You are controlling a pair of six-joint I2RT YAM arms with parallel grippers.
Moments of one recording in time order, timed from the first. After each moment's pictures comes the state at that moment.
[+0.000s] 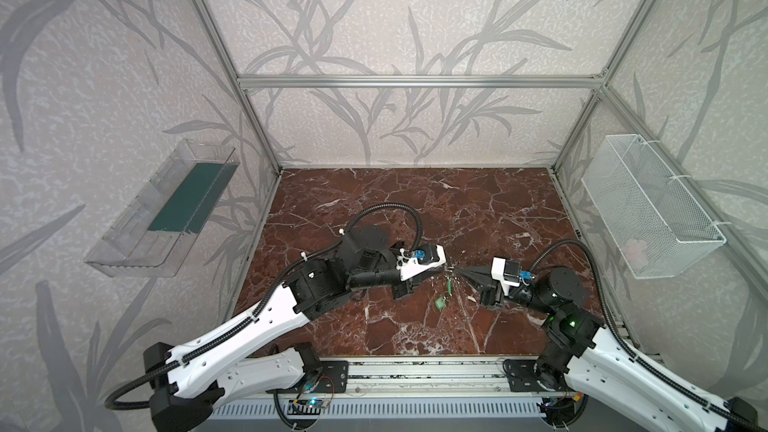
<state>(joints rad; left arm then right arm) -0.95 1.03 1.08 -0.45 0.32 0.39 0.74 0.63 0.43 0.38 -0.52 -0.09</state>
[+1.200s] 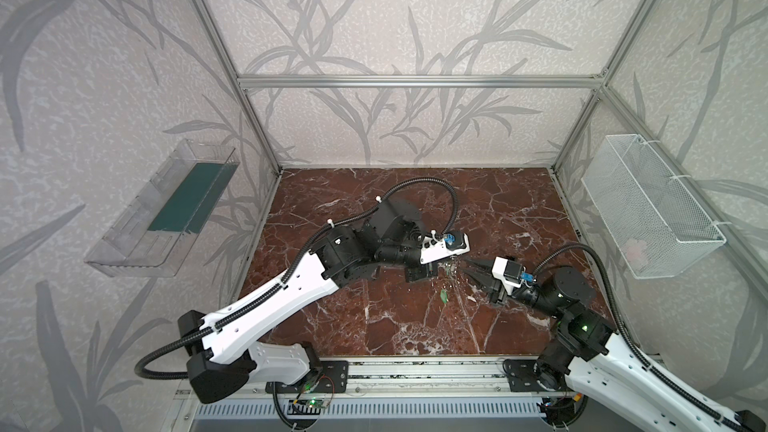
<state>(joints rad) -0.97 1.32 1.50 -0.84 0.27 0.50 0.74 0.55 0.49 0.16 -0.39 -0.24</state>
